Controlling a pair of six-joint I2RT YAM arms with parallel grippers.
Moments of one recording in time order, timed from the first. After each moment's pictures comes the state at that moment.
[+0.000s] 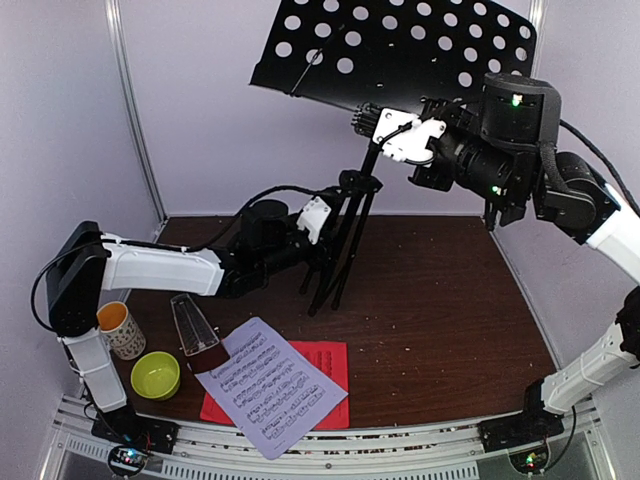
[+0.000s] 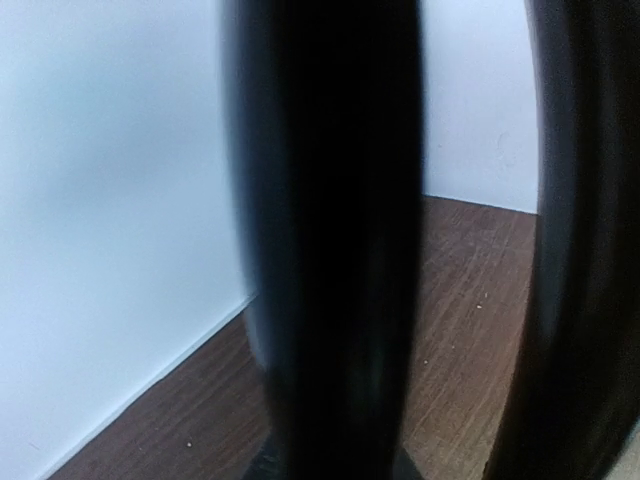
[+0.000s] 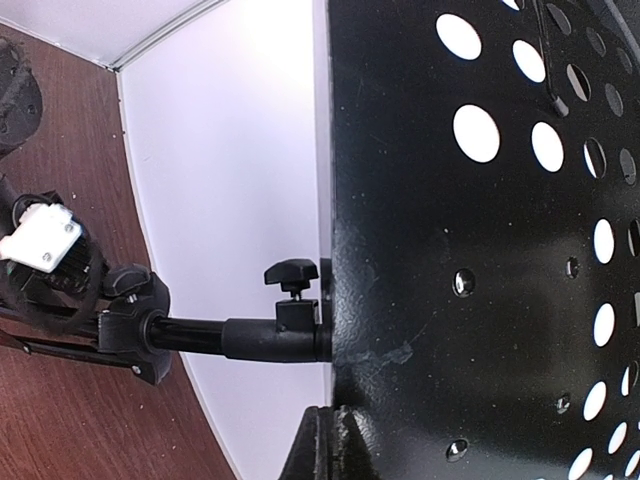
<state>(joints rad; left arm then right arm) -0.90 1.80 1.19 0.48 -0.07 0.23 1.16 1.36 1.74 -0.43 0.72 -1.12</state>
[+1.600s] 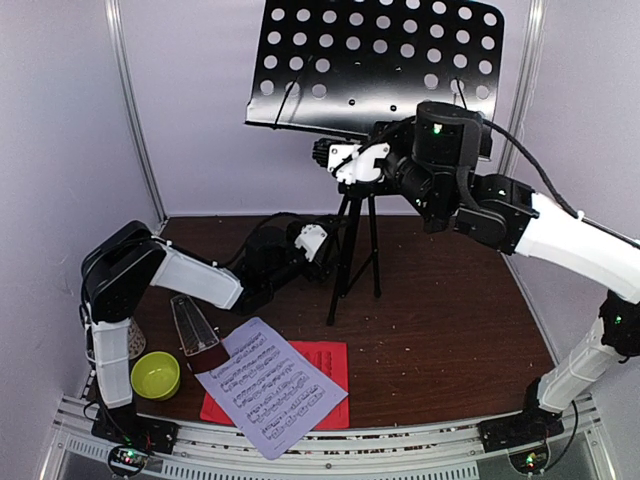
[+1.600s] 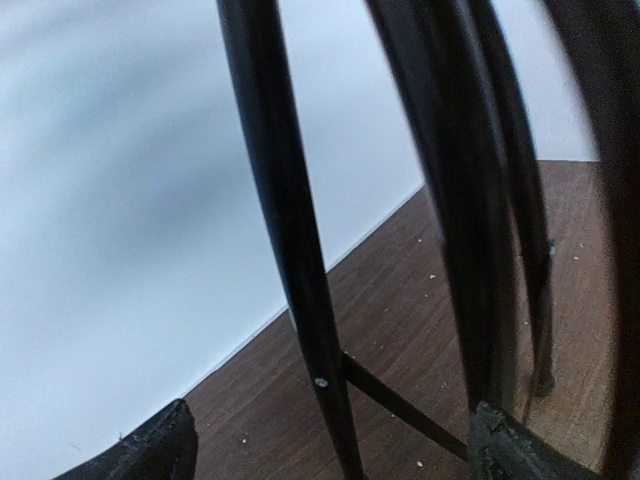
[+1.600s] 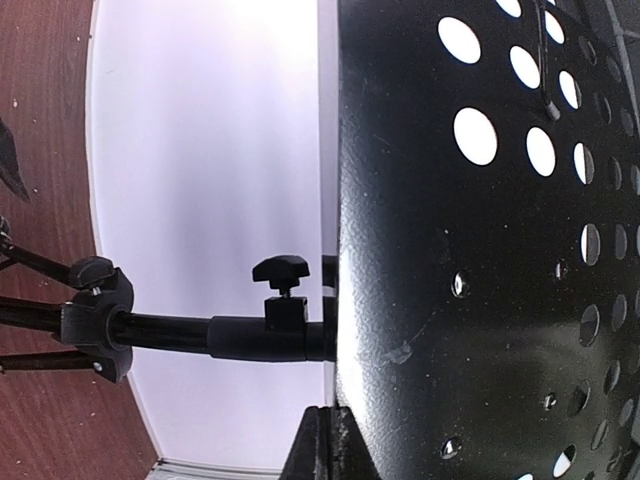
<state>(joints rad) -0.82 2.02 1.12 0.85 -0.12 0.40 1.08 1.51 1.62 -0.08 0.80 -1.46</state>
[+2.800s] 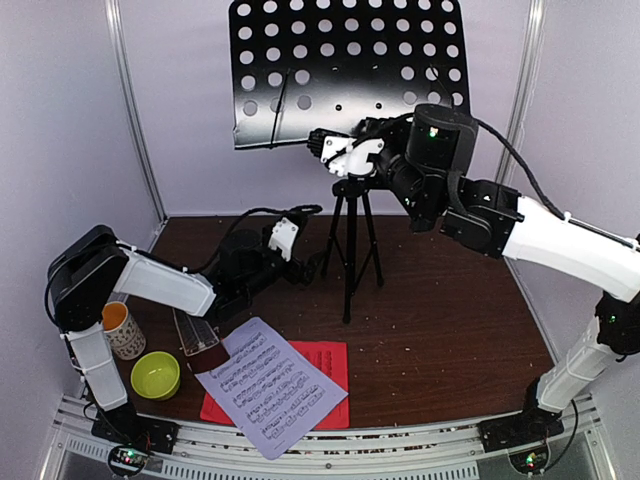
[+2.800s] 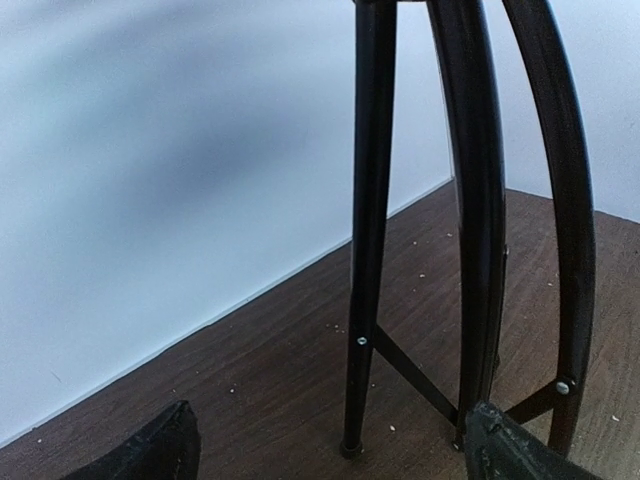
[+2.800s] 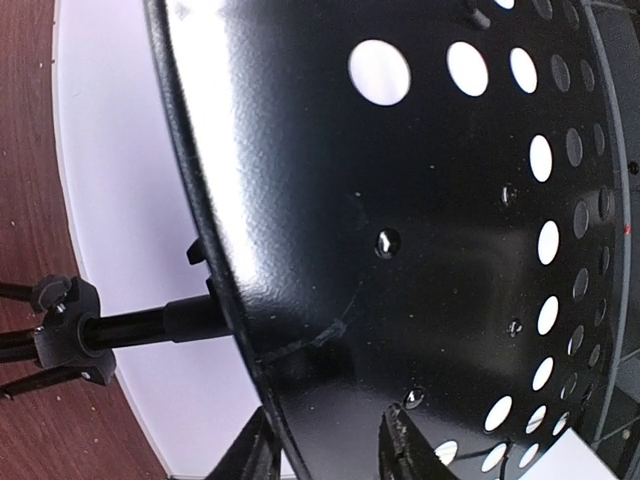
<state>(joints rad) -0.81 1.82 0.92 0.84 -0.15 0.18 1.06 1.54 1.60 0.06 0.80 -1.44</state>
